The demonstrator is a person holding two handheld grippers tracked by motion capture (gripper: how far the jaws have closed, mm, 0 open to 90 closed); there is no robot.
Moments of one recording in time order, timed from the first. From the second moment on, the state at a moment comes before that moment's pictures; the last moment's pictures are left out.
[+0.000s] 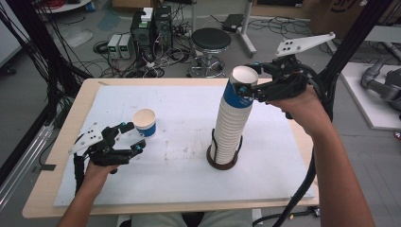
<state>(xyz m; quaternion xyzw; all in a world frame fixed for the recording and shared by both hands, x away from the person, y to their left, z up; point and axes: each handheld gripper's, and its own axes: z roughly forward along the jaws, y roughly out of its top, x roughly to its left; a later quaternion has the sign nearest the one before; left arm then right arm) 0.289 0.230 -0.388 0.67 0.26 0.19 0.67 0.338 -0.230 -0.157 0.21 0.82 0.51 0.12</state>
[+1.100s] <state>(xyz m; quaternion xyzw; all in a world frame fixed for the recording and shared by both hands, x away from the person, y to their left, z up) 0.287 0.226 -0.383 0.66 0.25 0.18 0.68 0.304 -0.253 -0.109 0.18 0.75 0.61 0.16</state>
